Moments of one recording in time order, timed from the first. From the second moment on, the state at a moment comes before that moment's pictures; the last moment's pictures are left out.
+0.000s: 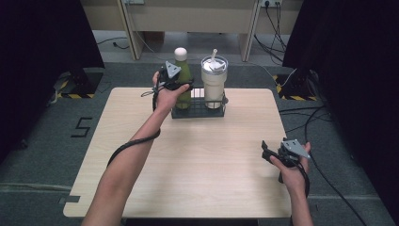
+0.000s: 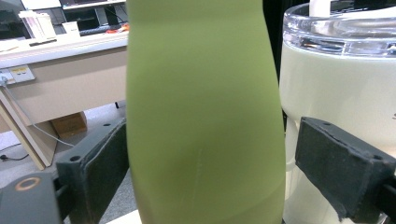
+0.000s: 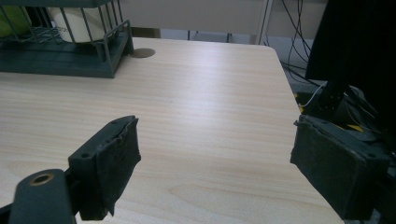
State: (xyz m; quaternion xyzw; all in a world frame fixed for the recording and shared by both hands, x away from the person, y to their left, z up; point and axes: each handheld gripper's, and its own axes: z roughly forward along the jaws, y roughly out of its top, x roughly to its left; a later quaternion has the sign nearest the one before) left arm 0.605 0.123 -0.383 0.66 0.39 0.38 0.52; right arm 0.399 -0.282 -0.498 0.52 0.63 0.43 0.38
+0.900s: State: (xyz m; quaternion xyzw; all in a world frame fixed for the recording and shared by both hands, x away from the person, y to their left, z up) left arm 0.571 0.145 -0.381 0.67 0.38 0.39 0.51; right arm 0.398 -0.281 -0.496 0.52 0.63 0.43 0.38
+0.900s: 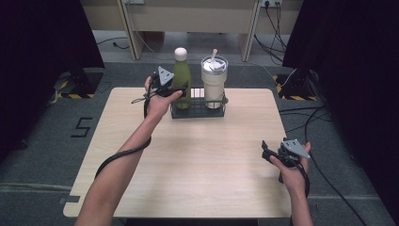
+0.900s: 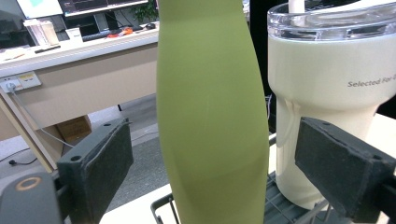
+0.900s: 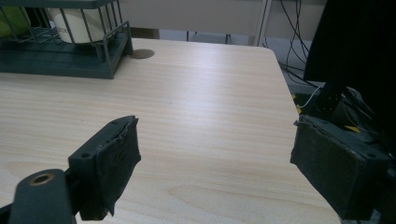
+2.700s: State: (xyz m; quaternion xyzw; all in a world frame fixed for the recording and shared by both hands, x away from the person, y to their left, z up) left arm 0.465 0.220 -0.425 0.67 0.37 0.38 0.51; right arm 0.396 -0.278 -0.495 0.52 0.63 0.43 0.39
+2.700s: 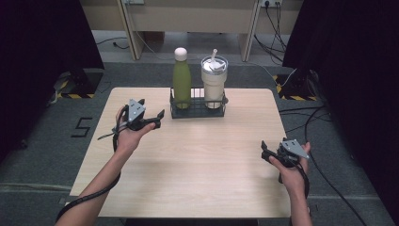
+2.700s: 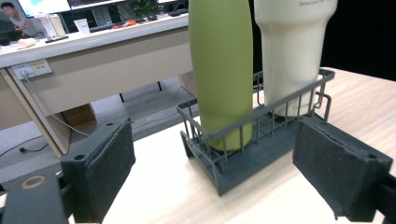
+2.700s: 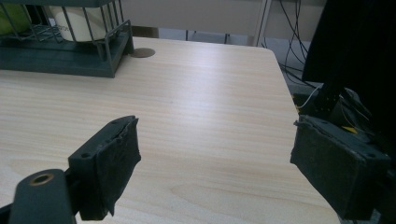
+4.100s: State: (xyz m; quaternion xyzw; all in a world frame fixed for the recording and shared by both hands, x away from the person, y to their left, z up) left arm 0.398 0.275 -0.498 0.68 0.41 0.37 0.48; right arm 0.396 -0.274 -0.496 0.52 0.63 0.42 0.39
